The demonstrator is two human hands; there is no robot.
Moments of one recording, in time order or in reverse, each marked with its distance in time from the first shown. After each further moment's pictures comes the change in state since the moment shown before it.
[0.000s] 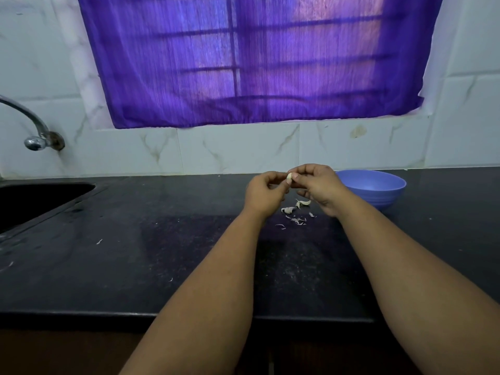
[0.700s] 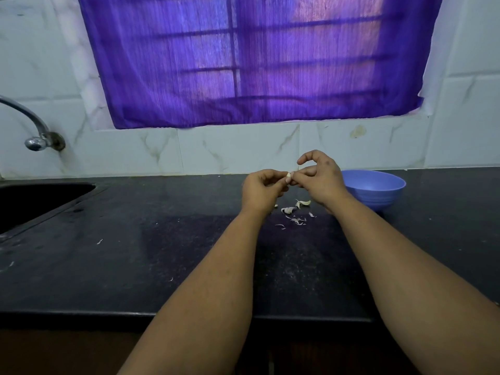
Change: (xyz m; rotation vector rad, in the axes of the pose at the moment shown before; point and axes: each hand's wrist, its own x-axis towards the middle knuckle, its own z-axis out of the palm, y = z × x) left_hand -0.001 0.002 -0.003 -0.081 0.039 0.058; right_hand 0.000 0.001 -0.002 -0.291 0.196 -0.235
